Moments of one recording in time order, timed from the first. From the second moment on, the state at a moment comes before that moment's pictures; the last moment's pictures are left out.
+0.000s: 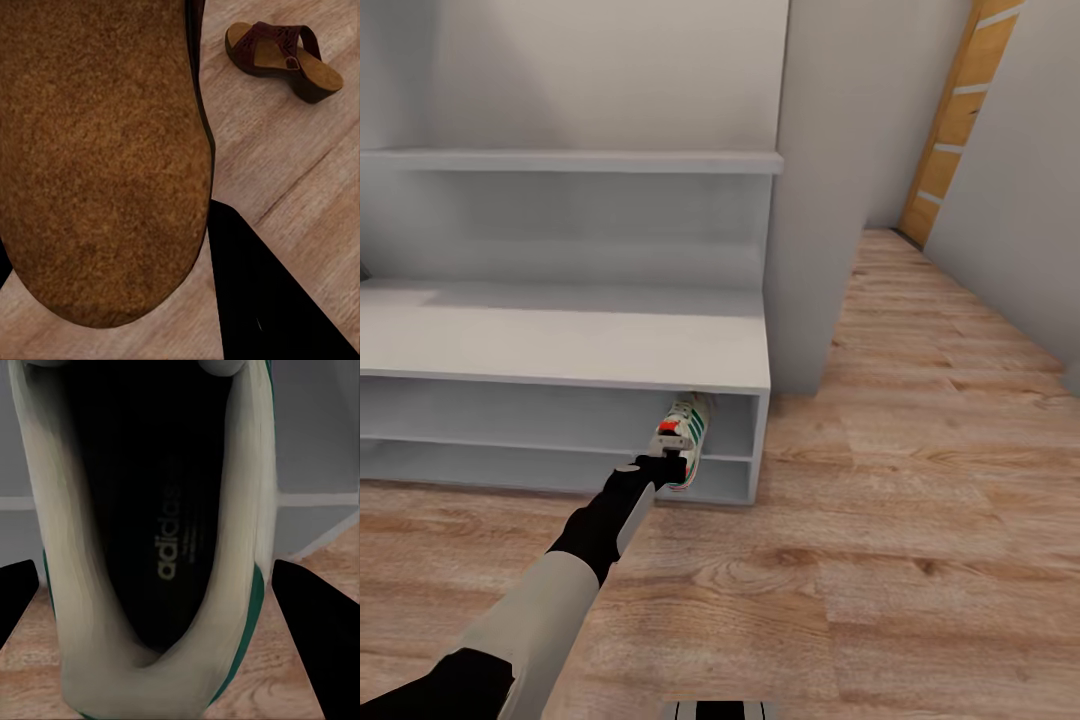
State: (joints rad) left arm -0.83 -0.14 -0.17 -0.71 0.11 0.41 0.05; right arm -0.36 -0.44 -0.78 -1.13 -0.10 0.77 0.05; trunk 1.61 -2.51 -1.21
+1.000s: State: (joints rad) left arm -0.83 -0.14 -0.17 -0.71 0.11 0.41 0.05; right arm -0.36 -0.44 -0.78 -1.13 -0.10 0.76 0.05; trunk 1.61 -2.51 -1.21
